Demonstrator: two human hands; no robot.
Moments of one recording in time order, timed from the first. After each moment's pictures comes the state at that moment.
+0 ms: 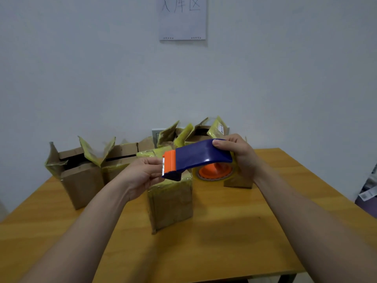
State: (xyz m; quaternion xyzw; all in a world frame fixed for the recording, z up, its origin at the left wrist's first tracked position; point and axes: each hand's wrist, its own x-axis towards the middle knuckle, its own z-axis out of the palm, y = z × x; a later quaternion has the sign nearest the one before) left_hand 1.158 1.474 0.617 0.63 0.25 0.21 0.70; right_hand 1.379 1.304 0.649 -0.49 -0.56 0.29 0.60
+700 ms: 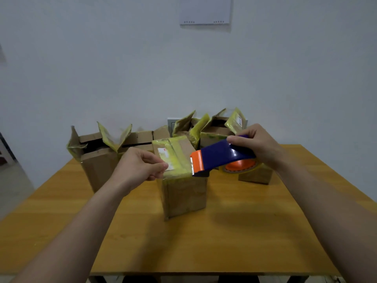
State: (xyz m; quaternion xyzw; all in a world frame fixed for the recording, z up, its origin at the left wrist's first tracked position) left_hand 1.116 1.473 0.609 0.76 0.36 0.30 0.44; right_hand 1.399 1.314 0.644 -0.61 -0.60 0.17 0.49
